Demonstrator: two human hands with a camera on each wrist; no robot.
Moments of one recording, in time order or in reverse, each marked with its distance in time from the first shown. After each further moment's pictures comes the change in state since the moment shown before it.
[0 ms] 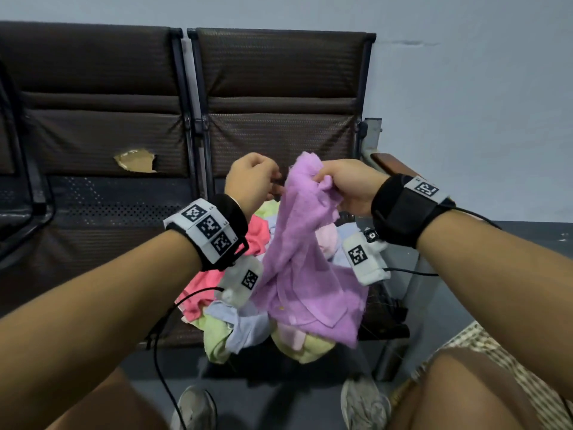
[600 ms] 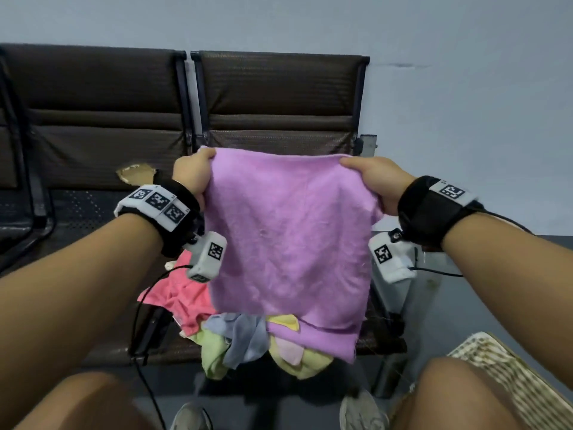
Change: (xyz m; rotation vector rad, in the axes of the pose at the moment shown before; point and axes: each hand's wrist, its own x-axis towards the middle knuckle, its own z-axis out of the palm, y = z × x) left_hand 0.060 0.017 -0.075 0.059 0.357 -0.020; right_hand 0.000 -0.019 -0.051 -0.111 0.305 -0.086
